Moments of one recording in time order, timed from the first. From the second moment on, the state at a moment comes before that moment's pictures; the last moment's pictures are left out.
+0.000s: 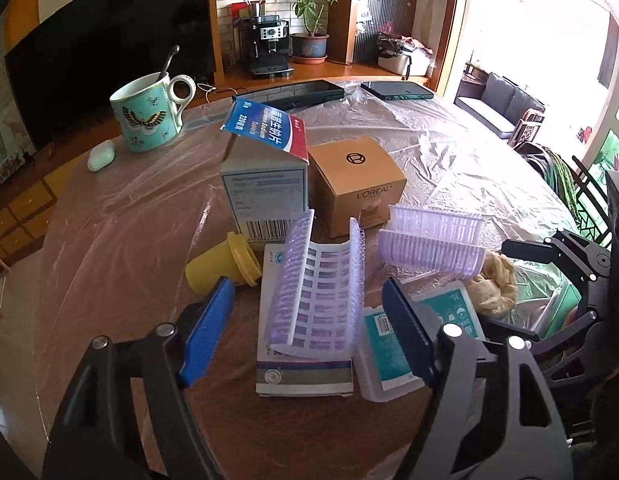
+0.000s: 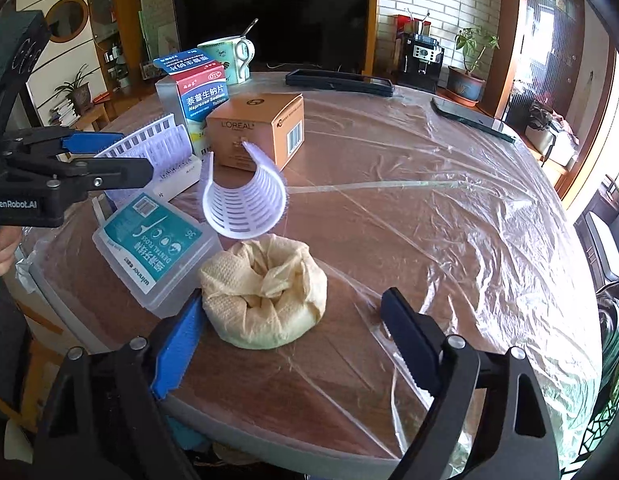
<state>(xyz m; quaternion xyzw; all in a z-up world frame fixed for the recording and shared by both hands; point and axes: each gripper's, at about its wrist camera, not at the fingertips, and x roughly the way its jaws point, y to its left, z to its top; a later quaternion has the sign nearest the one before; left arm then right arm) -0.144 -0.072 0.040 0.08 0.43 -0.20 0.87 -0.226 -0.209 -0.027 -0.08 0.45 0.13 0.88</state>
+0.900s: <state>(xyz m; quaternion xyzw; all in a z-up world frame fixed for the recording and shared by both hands) -0.162 -0.070 0.048 0.06 0.42 -0.20 0.88 -0.237 -0.235 -0.007 -0.01 0.42 0.15 0.90</state>
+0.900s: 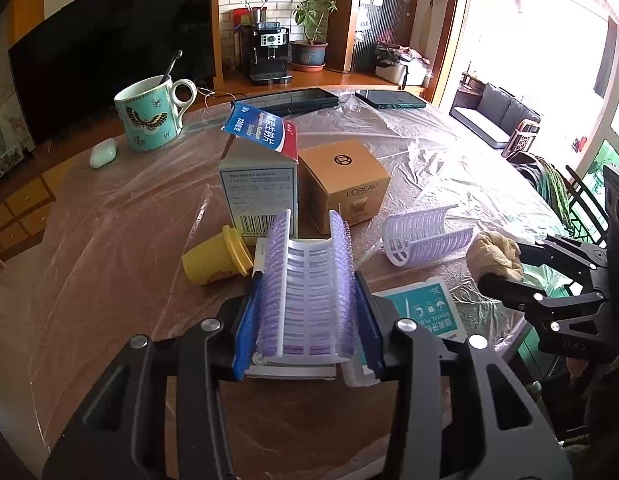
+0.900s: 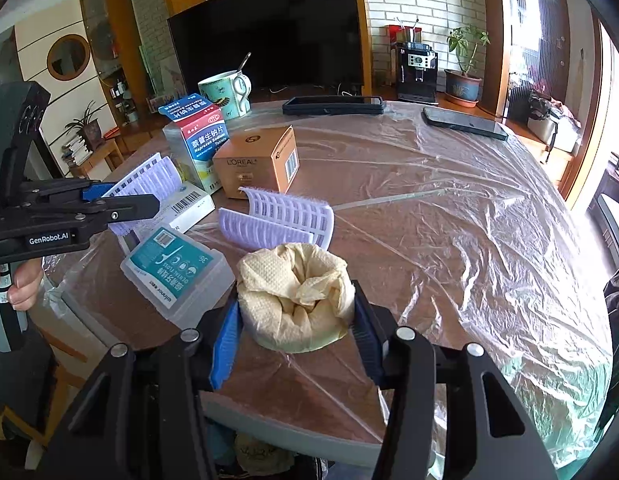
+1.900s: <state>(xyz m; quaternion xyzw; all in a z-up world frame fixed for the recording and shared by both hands) -0.214 -0.064 0.069 0.01 0.41 -0.20 0.89 -0.257 -0.234 0.026 0.01 0.40 0.18 0.90</state>
